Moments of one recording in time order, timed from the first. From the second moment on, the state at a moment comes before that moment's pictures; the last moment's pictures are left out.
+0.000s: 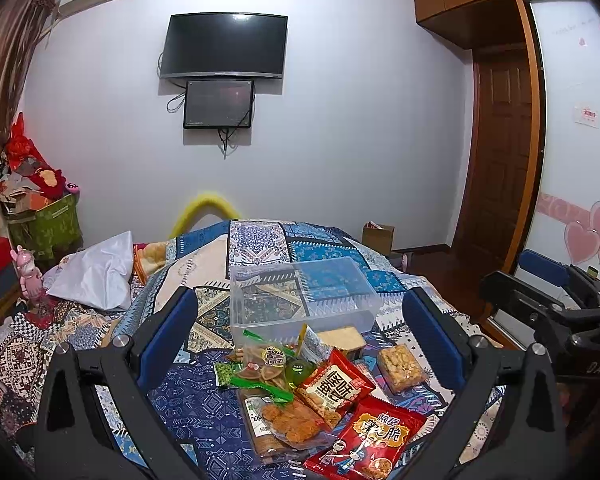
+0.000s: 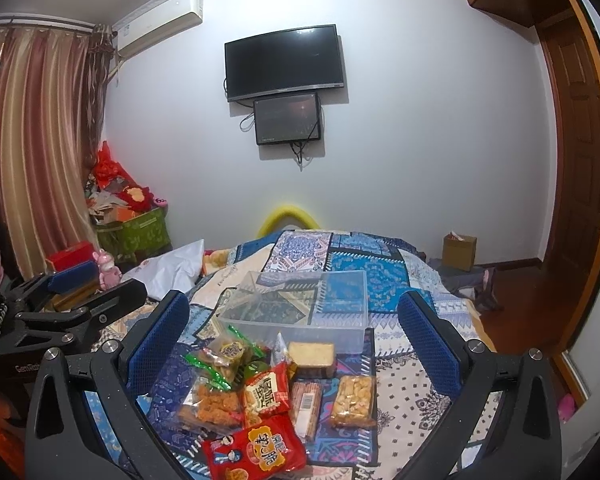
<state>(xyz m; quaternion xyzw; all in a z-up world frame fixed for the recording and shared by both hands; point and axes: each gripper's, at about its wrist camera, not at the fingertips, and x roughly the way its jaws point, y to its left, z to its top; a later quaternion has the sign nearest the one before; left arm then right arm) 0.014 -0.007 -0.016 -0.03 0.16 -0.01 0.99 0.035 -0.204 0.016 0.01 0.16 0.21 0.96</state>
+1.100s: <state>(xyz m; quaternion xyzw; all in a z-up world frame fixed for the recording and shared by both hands) 0.013 -0.008 -0.014 -0.03 0.17 -0.01 0.99 0.036 -0.205 0.015 0.01 0.16 0.22 0.96</state>
